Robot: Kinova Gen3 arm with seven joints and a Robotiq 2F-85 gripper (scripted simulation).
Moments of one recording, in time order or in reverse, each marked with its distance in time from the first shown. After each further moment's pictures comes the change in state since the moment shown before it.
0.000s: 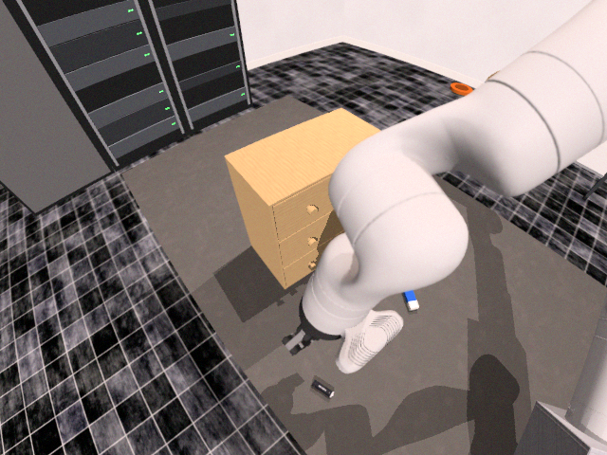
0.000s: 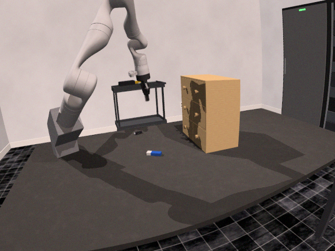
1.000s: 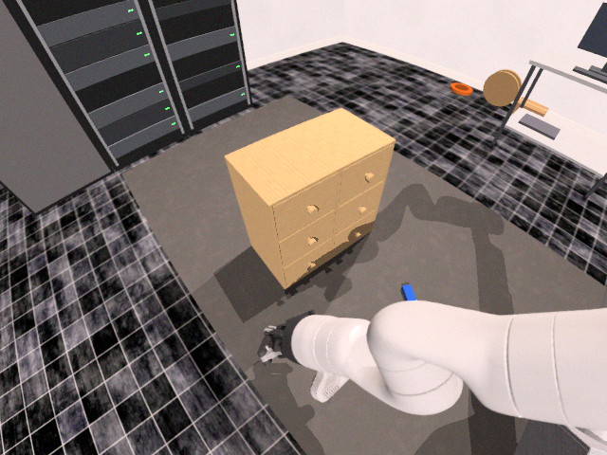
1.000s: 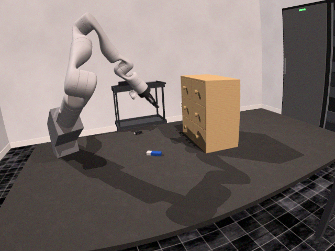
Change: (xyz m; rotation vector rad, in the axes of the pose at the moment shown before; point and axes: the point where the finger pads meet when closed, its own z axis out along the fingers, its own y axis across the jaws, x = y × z) arm -0.052 0.036 0.074 -0.118 -0.493 -0.008
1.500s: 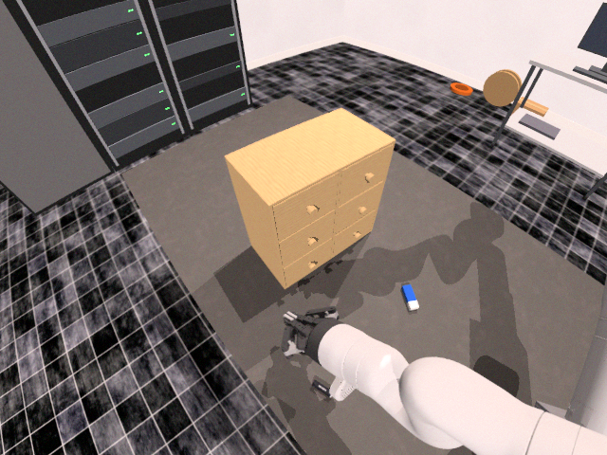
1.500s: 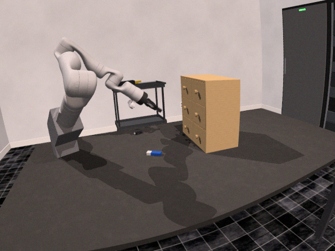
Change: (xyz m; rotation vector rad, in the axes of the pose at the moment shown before) arm 0.003 -0.047 0.002 0.113 -0.246 -0.033
